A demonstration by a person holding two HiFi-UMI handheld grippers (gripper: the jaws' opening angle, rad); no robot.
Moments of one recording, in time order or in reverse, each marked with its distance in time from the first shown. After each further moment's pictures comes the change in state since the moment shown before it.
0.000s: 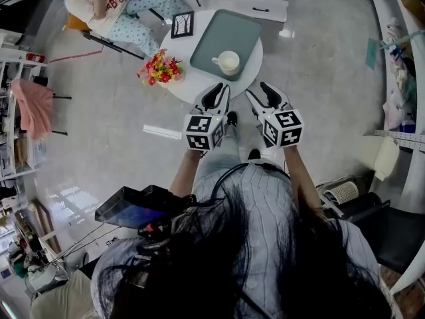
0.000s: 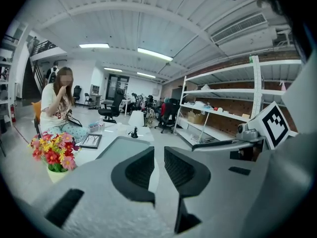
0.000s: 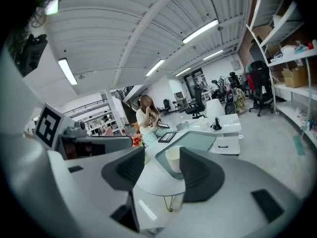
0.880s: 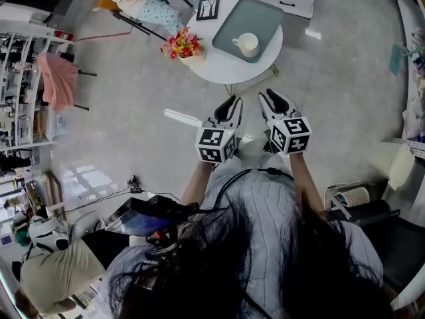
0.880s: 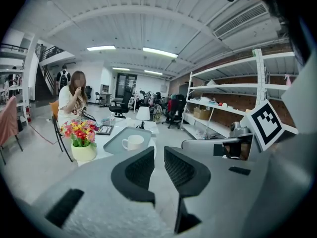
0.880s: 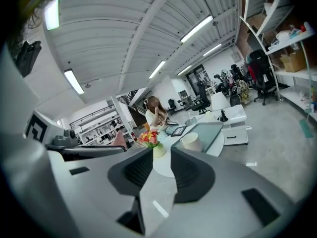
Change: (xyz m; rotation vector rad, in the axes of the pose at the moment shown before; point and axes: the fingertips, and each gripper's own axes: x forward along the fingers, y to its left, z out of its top) left arm -0.097 -0.055 -0.049 -0.021 0.046 0.114; right arm -0.061 0.053 -0.045 0.080 -0.006 0.091
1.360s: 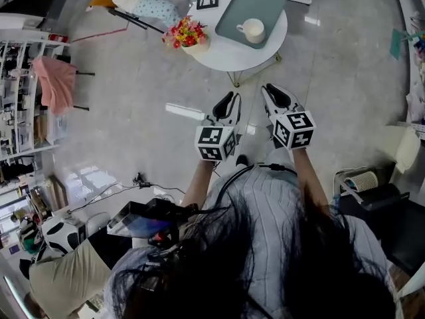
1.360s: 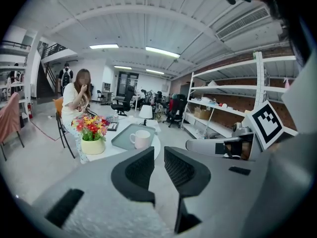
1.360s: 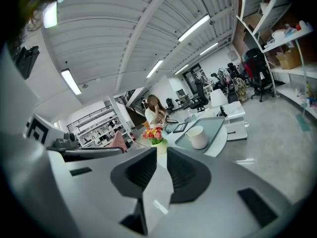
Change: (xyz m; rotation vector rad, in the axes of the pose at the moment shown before) left arm -0.040 0.029 -0.021 -0.020 0.008 0.002; right arm 0.002 0.038 -0.023 0.026 0.001 -0.024
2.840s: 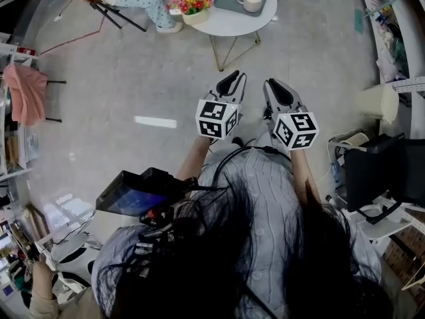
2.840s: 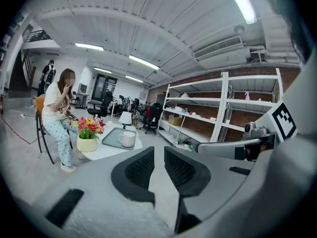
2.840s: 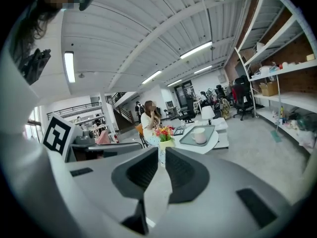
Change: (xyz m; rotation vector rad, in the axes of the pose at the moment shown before) left arm -0.146 0.015 -0.038 0.047 -0.103 -0.322; right arm -0.088 0.180 -0.072 -0.099 -0.122 -0.235
